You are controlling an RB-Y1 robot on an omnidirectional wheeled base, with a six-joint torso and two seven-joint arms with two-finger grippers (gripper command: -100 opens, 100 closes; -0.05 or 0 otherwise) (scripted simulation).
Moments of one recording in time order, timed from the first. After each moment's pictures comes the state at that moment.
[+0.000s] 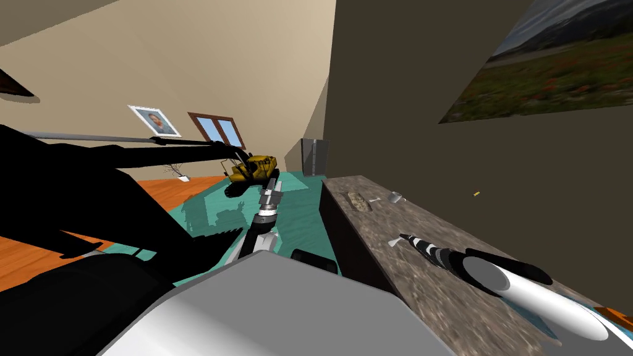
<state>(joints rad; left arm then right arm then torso) 0.53 -0.03 -0.04 -2.24 -0.04 -0.55 0.16 0.25 -0.75 -0.49 -1.68 -0.88 1.13 -1.97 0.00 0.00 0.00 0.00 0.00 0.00</state>
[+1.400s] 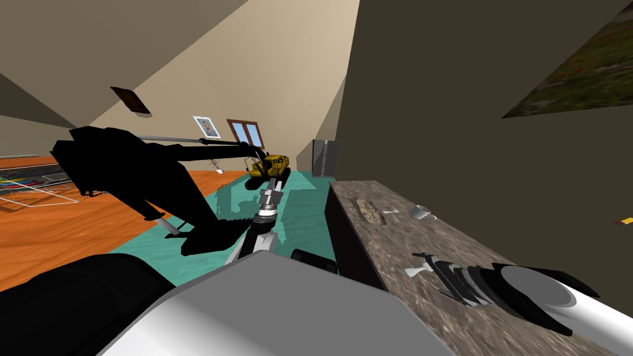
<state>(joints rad) 0.53 -0.03 -0.04 -2.24 -0.04 -0.55 0.16 0.27 -0.89 -0.53 -1.52 -1.10 1.48 -2.34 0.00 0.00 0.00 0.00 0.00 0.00</state>
